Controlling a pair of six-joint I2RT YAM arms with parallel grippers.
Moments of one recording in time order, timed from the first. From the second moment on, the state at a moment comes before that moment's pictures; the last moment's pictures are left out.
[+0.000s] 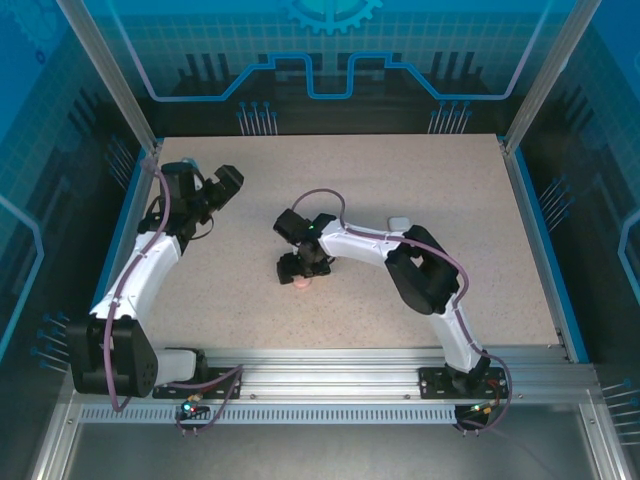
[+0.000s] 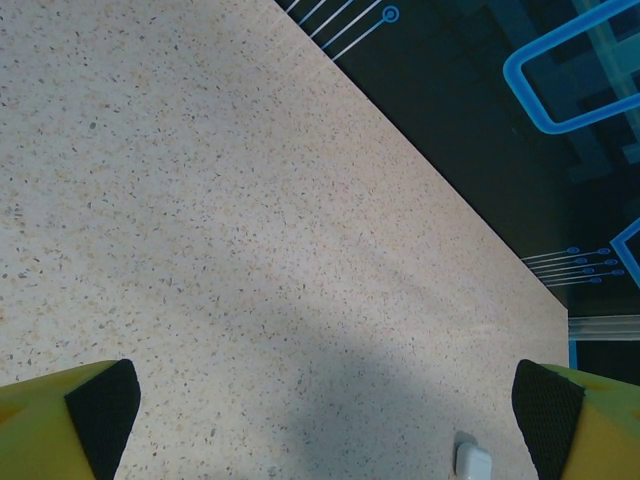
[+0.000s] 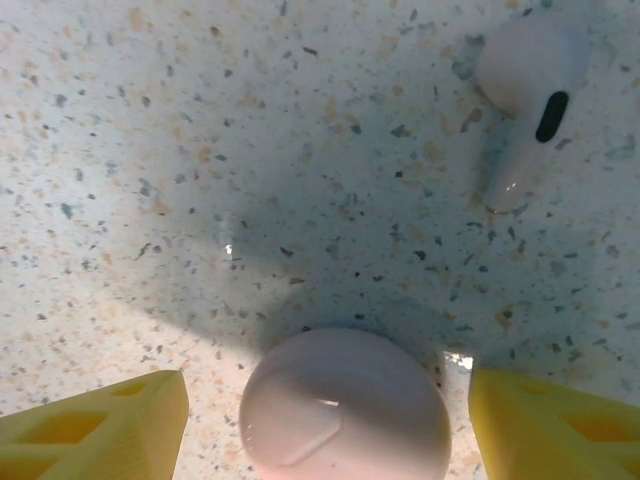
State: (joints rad) left arm 0.01 1.29 1.00 -0.29 0.19 -0.81; right arm 0.89 2.16 1.64 -0.80 -0.12 0.61
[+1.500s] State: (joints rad) left arm 0.01 1.25 1.04 -0.35 0.22 -0.74; right arm 0.97 2.28 1.96 -1.15 0.08 0.34
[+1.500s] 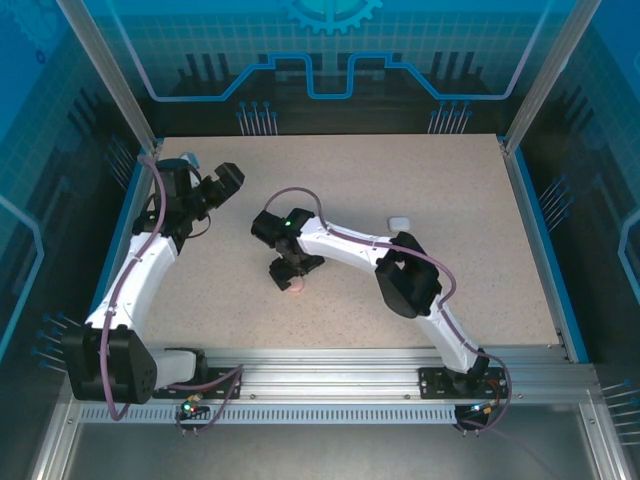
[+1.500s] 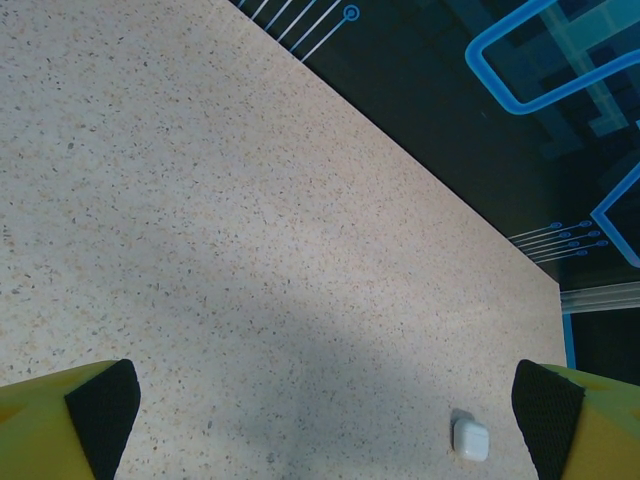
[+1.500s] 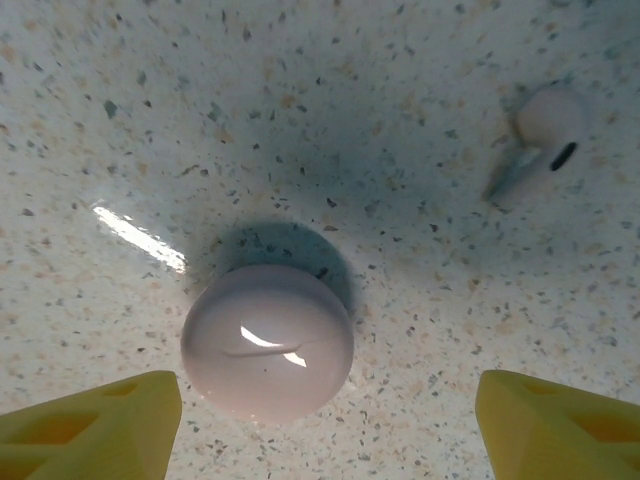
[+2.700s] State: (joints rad) left arm 0.02 1.21 1.04 -0.37 0.22 -0.72; right arm 0.99 2.38 2.02 -1.17 0.04 0.35
